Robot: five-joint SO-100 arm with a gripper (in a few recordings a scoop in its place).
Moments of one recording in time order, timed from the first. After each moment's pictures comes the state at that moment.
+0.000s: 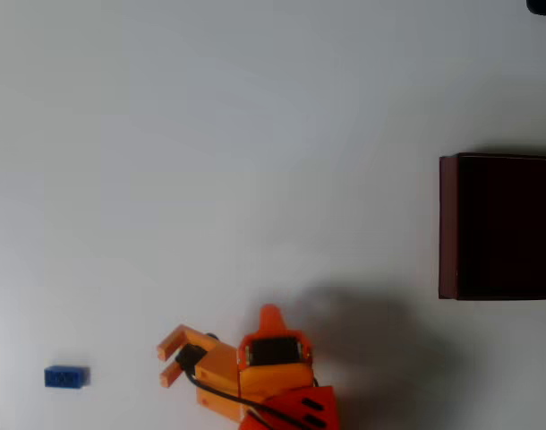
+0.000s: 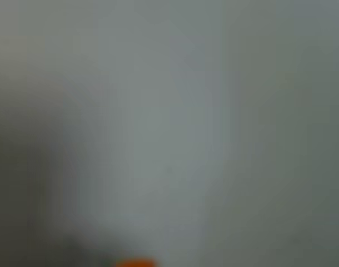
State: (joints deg) arm -5.6 191.5 172.3 72.5 -0.5
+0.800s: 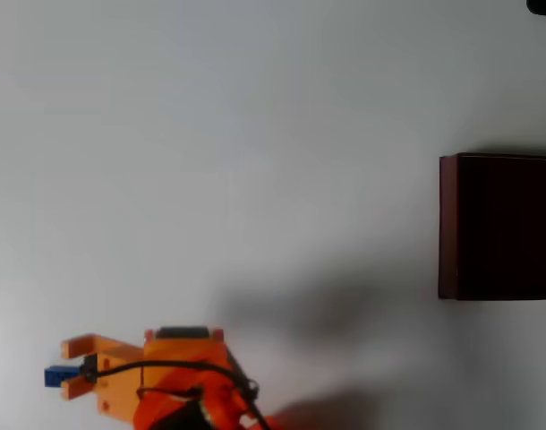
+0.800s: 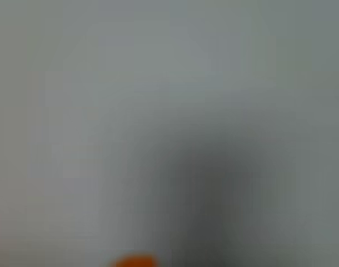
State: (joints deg) arm -35.0 136.8 127.6 91.3 34.5
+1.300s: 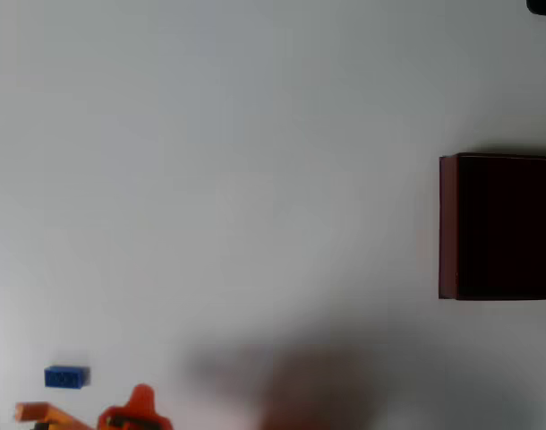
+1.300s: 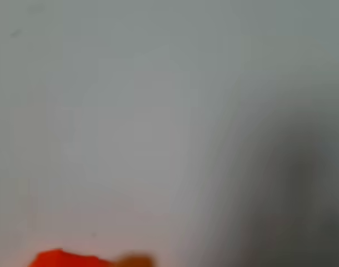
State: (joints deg) arm -67.4 140.2 126.8 95.9 77.3
